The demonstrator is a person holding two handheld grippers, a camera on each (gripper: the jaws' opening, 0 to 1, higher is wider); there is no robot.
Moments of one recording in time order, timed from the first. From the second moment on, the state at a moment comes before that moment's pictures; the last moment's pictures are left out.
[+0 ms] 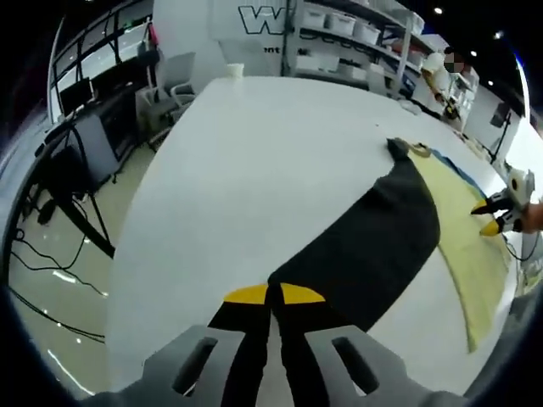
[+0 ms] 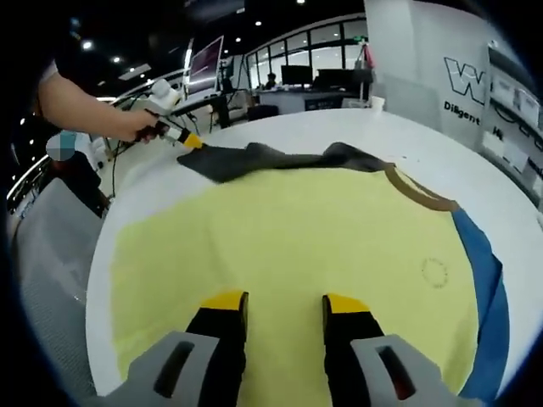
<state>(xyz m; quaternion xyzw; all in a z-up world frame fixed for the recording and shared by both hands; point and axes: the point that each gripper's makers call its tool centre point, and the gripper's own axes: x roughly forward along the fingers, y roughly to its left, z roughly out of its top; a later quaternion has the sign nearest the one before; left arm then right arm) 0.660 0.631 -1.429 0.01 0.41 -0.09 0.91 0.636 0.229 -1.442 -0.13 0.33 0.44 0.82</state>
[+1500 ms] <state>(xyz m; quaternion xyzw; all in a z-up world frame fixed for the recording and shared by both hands) 0.750 0.713 -1.421 0.16 0.40 -0.05 0.90 0.640 0.232 -1.443 -0.14 0.33 0.45 0.81</state>
